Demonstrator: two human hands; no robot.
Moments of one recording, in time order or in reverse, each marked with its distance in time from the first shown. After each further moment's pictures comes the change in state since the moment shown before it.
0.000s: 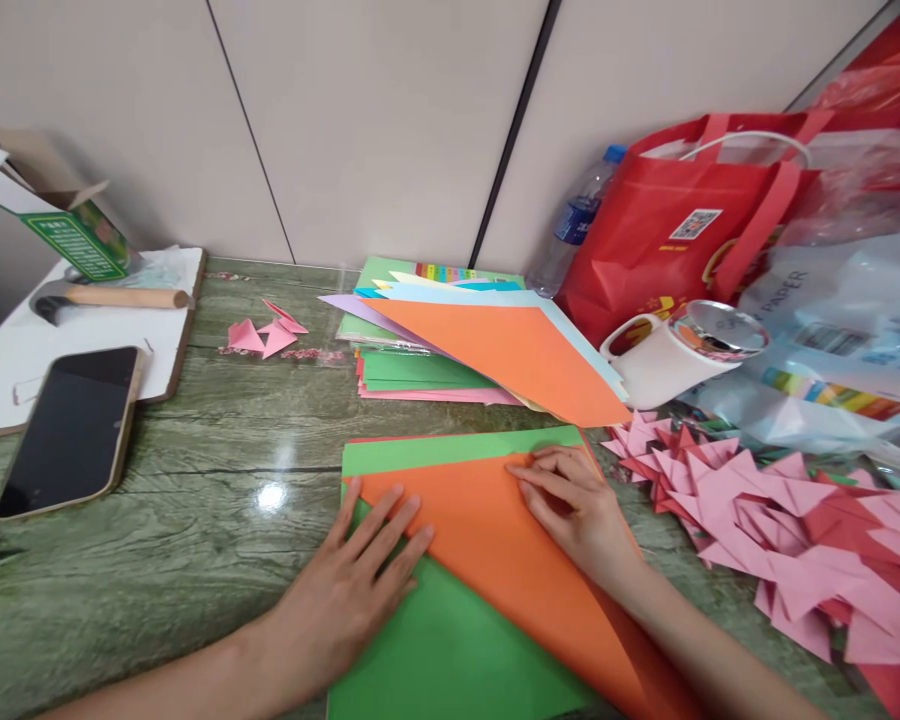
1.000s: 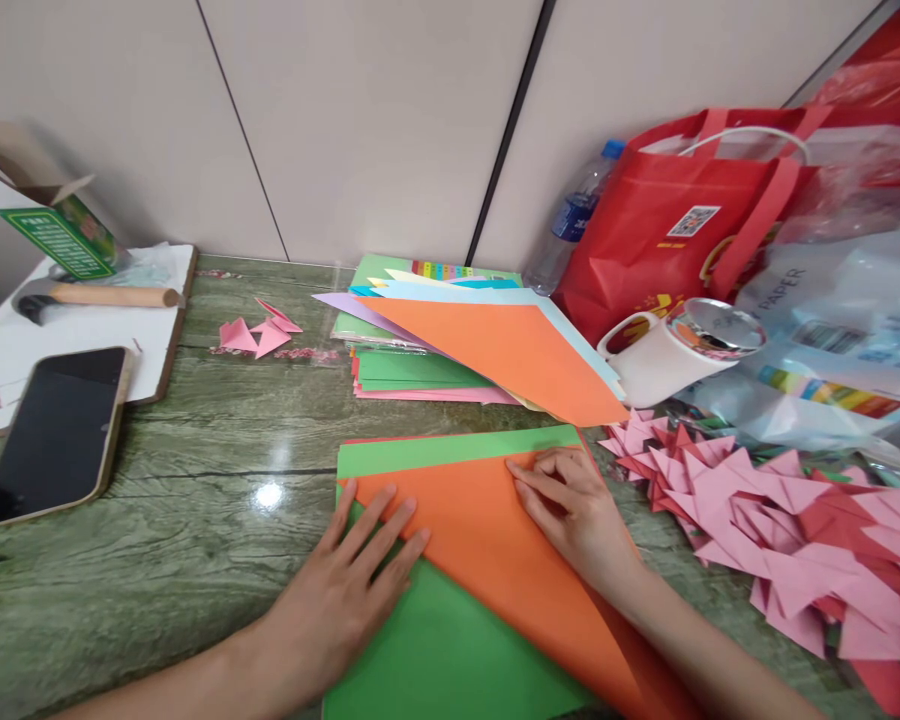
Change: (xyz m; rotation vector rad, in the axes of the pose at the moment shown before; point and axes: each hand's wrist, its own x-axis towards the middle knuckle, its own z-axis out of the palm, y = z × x) left_hand -0.001 0.000 0.002 -0.032 0.014 -0.024; right_hand -0.005 0.002 0.001 -0.070 -0.014 0.031
